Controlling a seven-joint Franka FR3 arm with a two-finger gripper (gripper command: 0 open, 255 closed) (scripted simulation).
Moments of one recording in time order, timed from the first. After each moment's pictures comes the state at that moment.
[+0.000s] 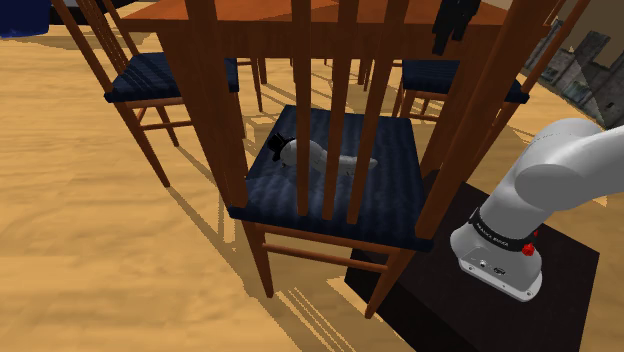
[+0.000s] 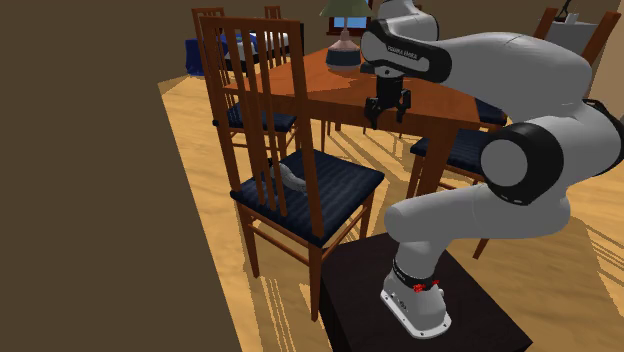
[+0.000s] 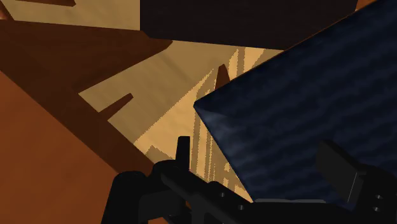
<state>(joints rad) 0.02 -0.81 0.01 -2.28 -0.10 1.47 -0.03</state>
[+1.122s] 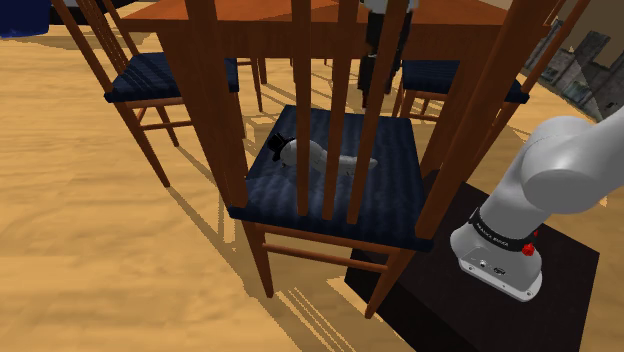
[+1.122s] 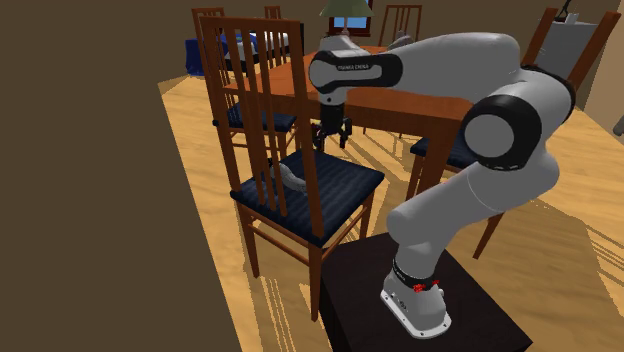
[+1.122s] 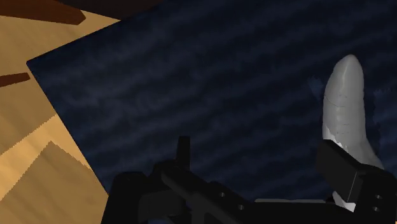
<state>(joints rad) 0.16 -0.57 0.19 -2.32 0.14 1.69 0.09</state>
